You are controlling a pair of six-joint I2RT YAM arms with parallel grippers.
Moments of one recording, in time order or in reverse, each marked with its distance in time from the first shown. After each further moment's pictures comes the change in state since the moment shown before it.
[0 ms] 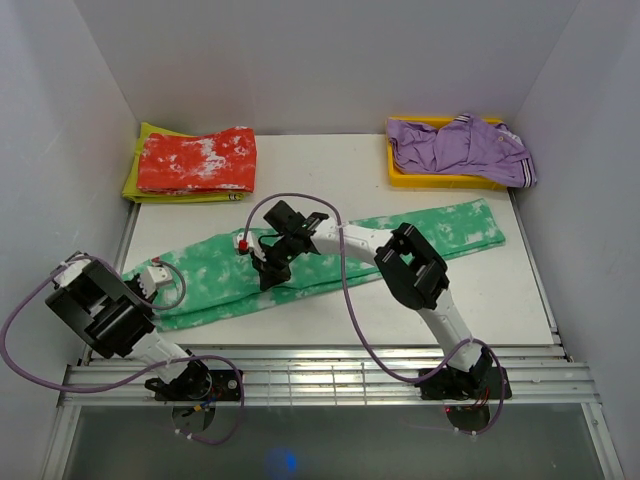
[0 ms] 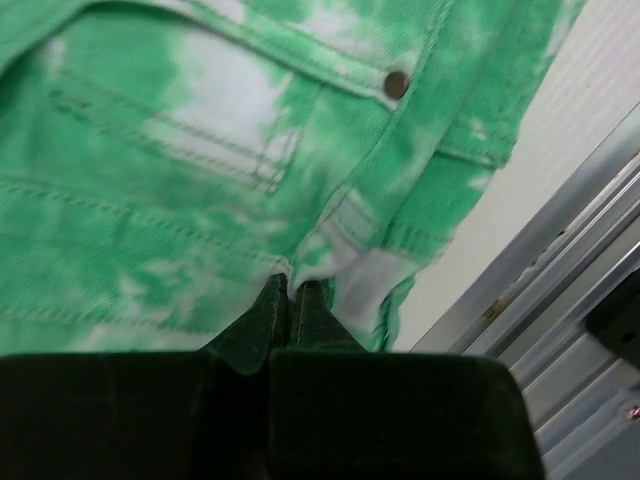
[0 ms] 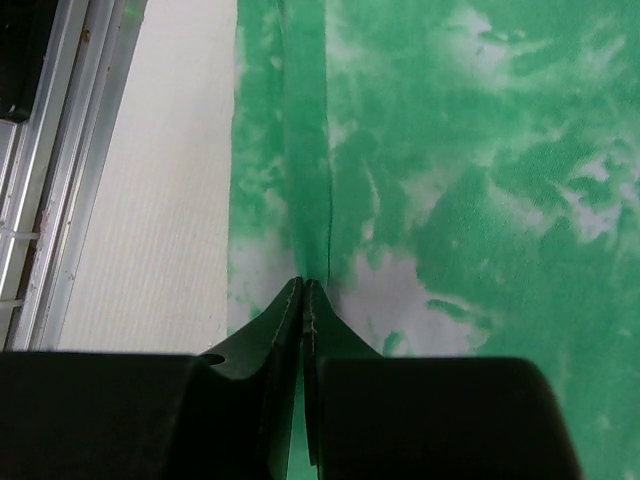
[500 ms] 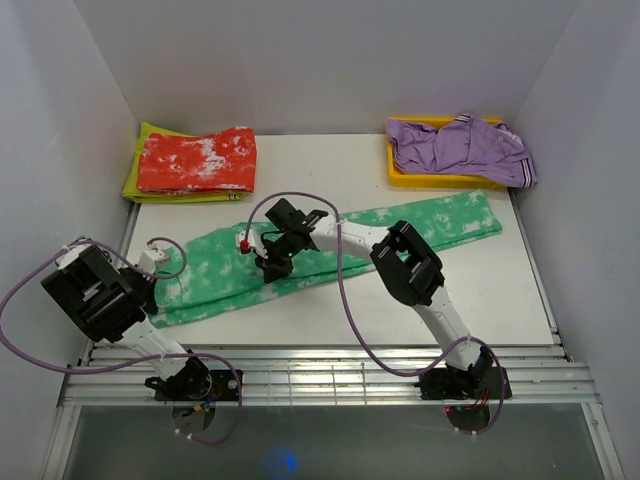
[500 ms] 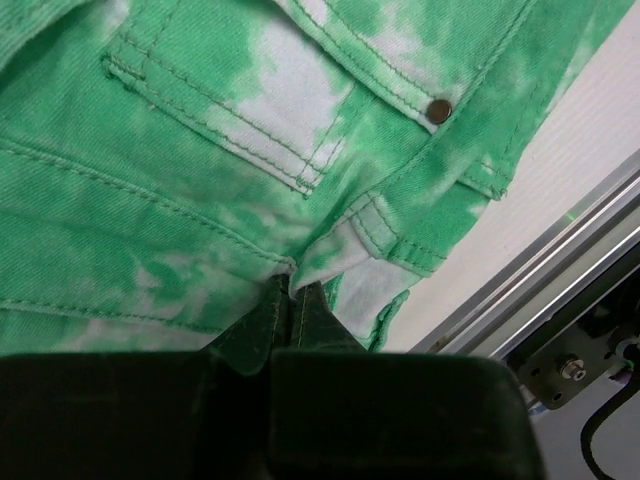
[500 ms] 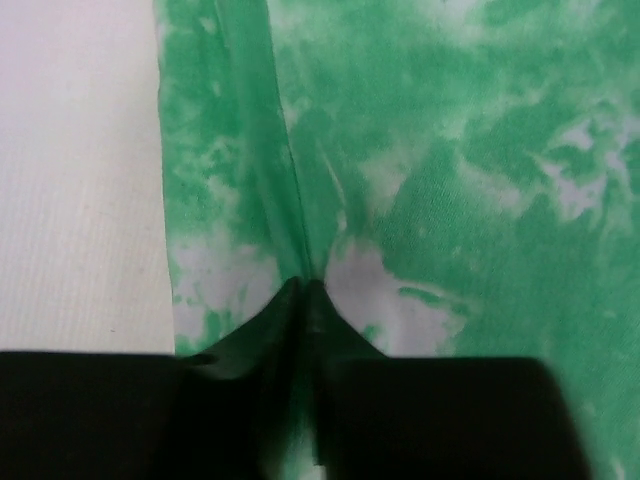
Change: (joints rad) left arm -0.067 0.132 0.057 0.018 -0.019 -0.341; right arm -0.017 0.060 0.037 -0.008 0.104 -0.087
